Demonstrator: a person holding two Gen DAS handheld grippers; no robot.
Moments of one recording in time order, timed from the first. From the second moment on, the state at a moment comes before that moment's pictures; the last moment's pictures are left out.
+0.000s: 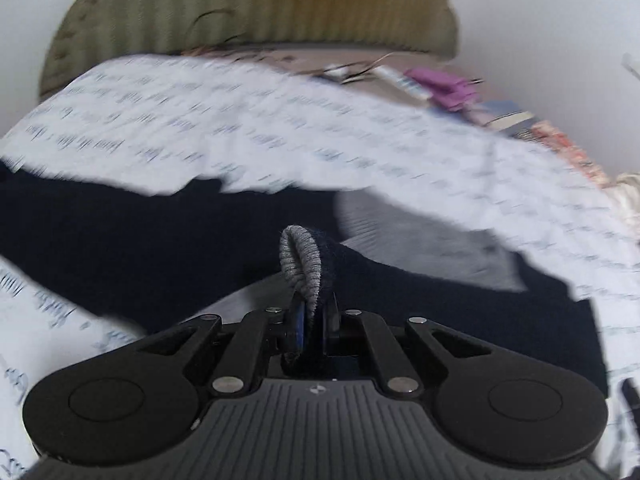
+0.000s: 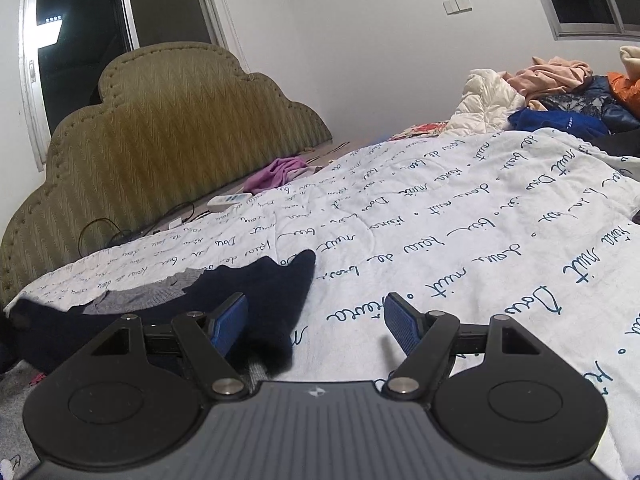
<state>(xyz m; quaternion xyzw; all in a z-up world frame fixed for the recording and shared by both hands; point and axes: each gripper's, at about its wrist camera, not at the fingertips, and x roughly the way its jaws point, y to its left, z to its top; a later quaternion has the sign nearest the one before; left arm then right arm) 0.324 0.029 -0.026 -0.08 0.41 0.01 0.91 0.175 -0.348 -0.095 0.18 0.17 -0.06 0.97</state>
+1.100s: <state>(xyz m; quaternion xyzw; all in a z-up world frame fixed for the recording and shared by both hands) 0.294 0.012 -0.087 0.02 0.34 -0.04 0.94 0.294 -0.243 -0.093 -0.02 0.35 0.06 0.93</state>
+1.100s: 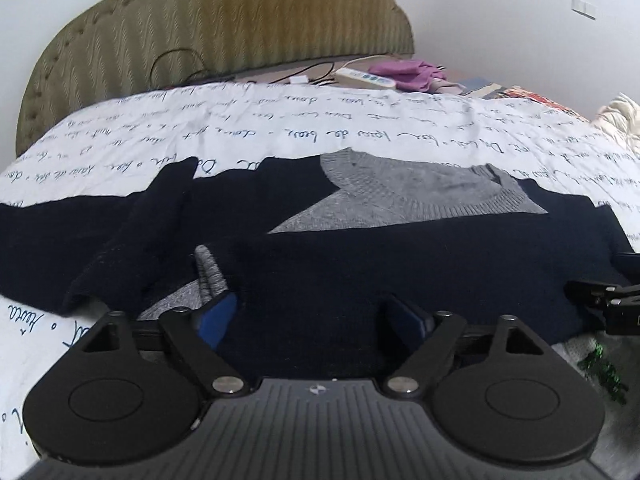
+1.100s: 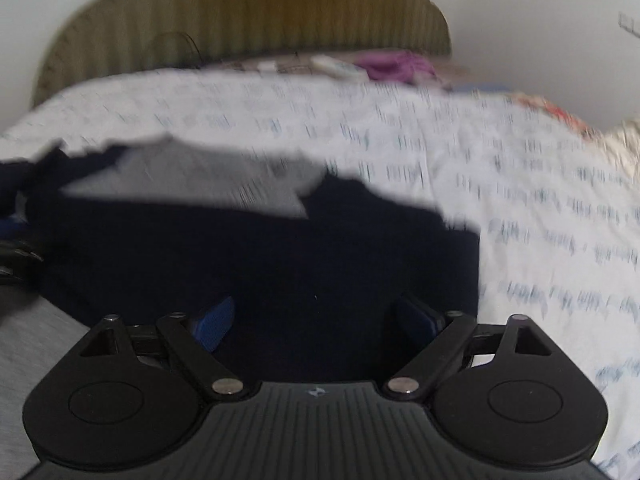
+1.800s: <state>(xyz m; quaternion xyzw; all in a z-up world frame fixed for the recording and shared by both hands) 0.280 0.406 -0.069 -0.46 0.18 0.27 0.83 0.278 -0.254 -0.102 0.03 0.31 0.05 0.95</state>
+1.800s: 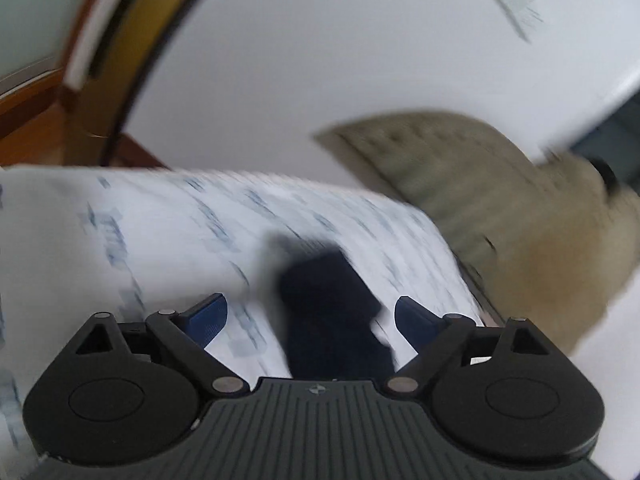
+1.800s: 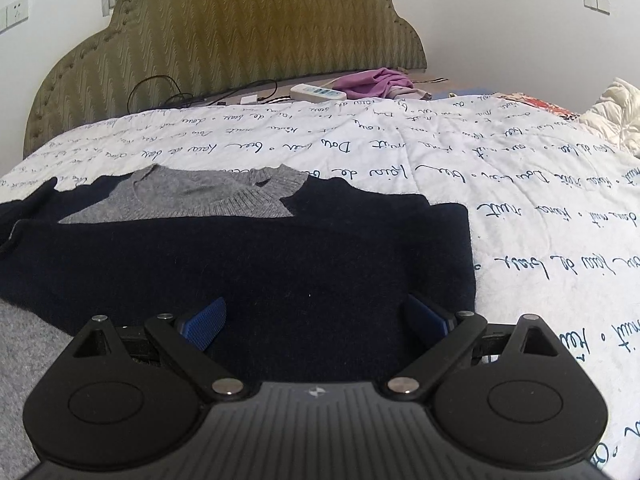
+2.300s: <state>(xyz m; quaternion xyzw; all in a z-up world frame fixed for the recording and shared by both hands) 0.320 0.401 -0.067 -0.35 0.22 0.28 0.87 0.278 -0.256 -0.102 0.05 0.30 0.05 0.95</state>
